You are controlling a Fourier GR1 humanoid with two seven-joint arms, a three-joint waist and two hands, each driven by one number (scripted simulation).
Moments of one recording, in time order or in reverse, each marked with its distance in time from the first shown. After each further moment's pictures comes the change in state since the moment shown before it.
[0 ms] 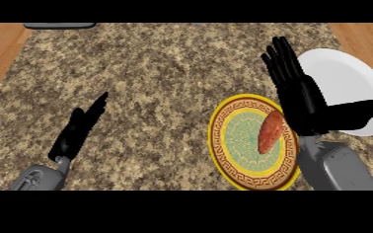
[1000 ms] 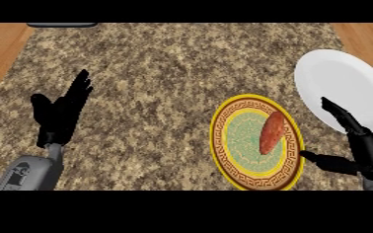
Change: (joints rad) left arm -0.027 -0.079 0.192 -0.070 0.068 0.079 -0.053; right arm 0.292 -0.231 -0.176 0.448 0.302 0.191 -0.619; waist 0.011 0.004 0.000
